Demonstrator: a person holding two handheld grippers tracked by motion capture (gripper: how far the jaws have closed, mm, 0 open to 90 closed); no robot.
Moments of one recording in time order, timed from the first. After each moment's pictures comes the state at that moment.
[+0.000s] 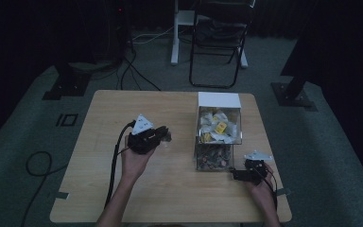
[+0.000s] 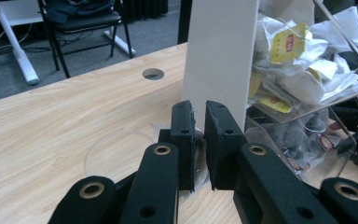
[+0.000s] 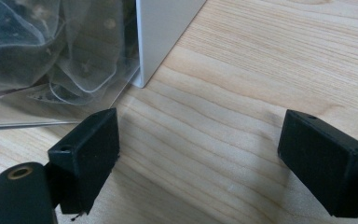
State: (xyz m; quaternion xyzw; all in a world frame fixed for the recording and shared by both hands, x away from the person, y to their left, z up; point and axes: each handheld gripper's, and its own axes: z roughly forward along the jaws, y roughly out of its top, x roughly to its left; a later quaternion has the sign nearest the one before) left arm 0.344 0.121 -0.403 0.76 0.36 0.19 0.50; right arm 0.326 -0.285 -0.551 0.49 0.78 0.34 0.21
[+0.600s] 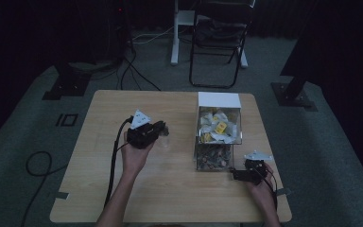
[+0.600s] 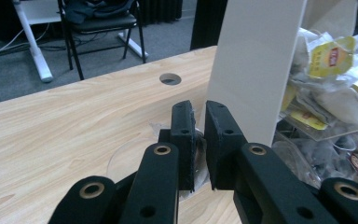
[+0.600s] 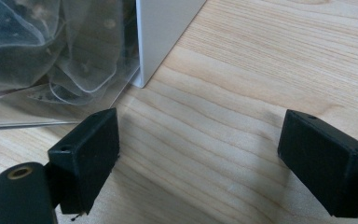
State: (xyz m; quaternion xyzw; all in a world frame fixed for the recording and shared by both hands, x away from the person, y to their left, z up) left arm 0.363 0.126 -0.408 0.75 0.39 0.21 0.50; right arm 0.326 -0.285 -0.551 0.49 0.78 0.34 0.21
